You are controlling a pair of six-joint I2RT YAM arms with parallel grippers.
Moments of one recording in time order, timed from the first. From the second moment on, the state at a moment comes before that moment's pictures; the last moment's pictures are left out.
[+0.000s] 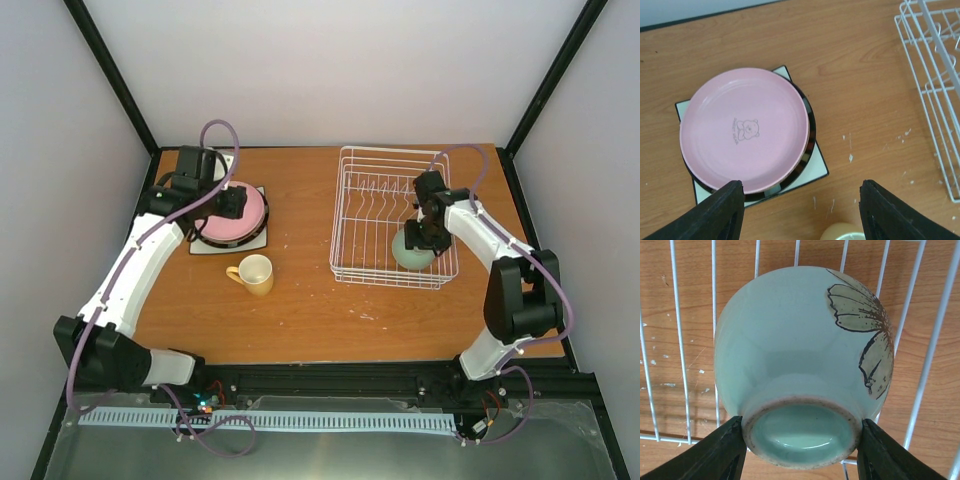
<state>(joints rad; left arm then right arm) -0.26 1.35 1.40 -0.85 -0.03 -0.02 0.23 1.64 1.24 -0.92 0.02 0.22</state>
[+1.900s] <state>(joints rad) -0.35 1.20 1.07 -1.01 -0.06 0.29 0.23 1.48 1.42 -0.91 0.09 0.19</state>
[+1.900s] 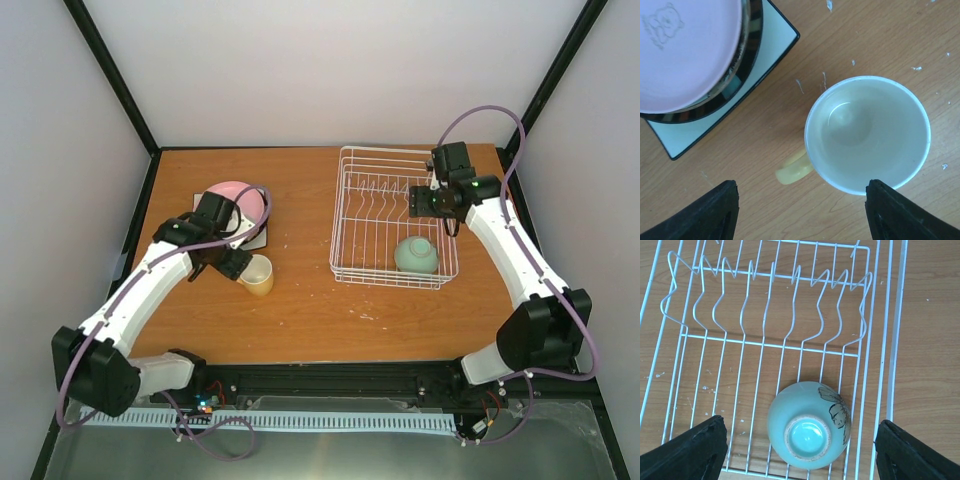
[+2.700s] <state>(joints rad) -0.35 1.51 1.12 -0.93 -0.01 0.35 0.23 1.47 1.42 -0.93 0.07 0.16</state>
